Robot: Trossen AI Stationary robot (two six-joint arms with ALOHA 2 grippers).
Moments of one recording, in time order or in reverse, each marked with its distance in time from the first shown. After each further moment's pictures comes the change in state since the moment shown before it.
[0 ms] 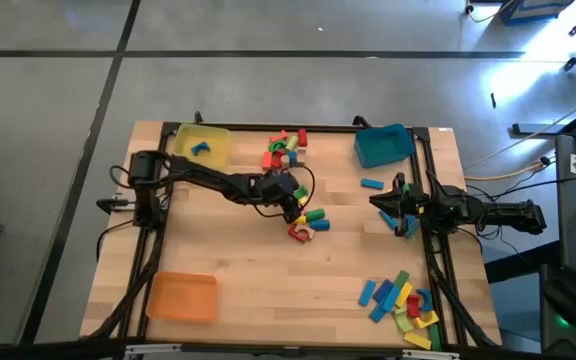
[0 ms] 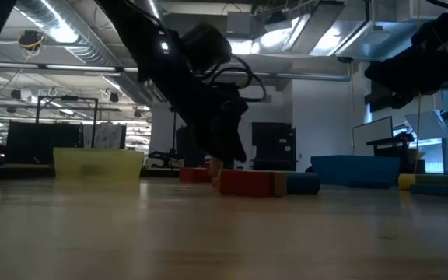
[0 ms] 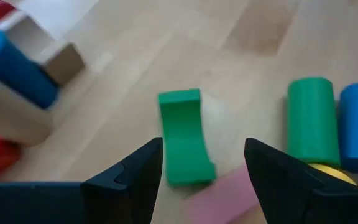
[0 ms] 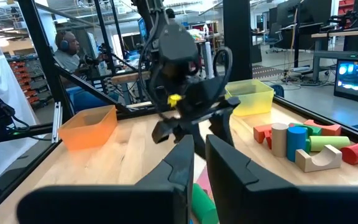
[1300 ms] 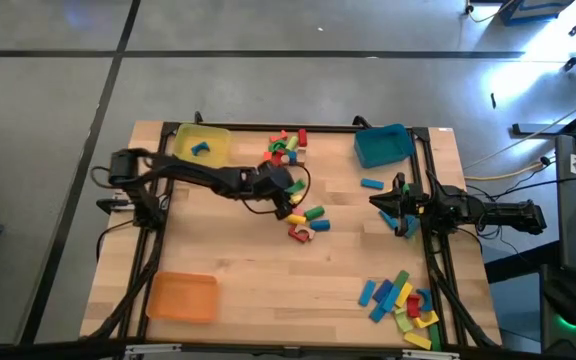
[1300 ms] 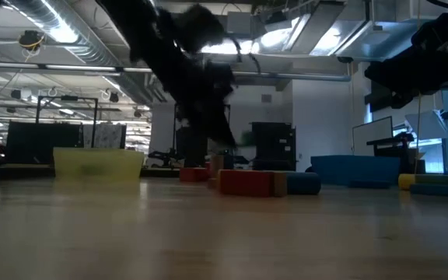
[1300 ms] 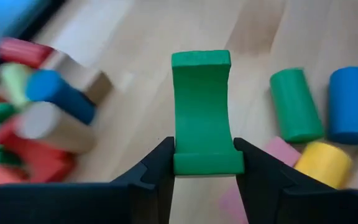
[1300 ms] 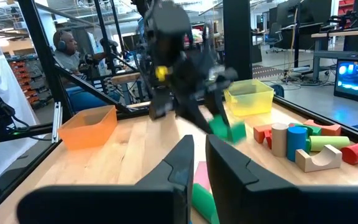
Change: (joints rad) left arm 0.008 -0.167 -0.001 -0.160 -0.034 0.150; right arm 0.000 0.000 0.000 0.001 0.000 0.000
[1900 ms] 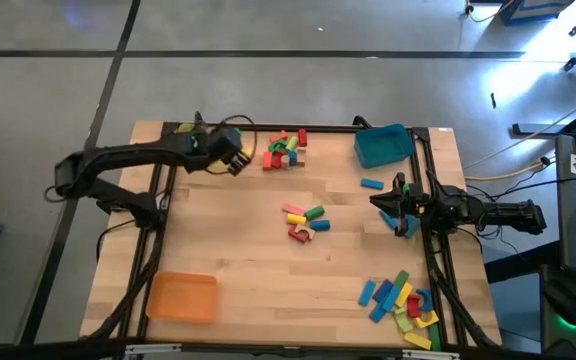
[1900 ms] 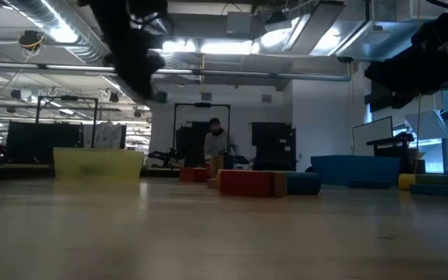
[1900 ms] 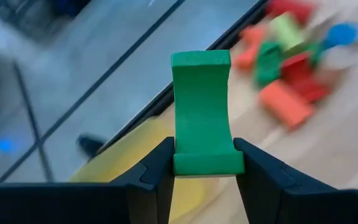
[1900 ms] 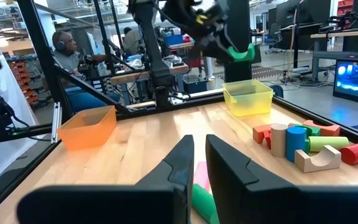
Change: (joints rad) left arm 0.247 -0.446 -0.021 -0.643 -0.349 -0.105; right arm 0.000 0.000 0.000 0.004 0.003 -0.002
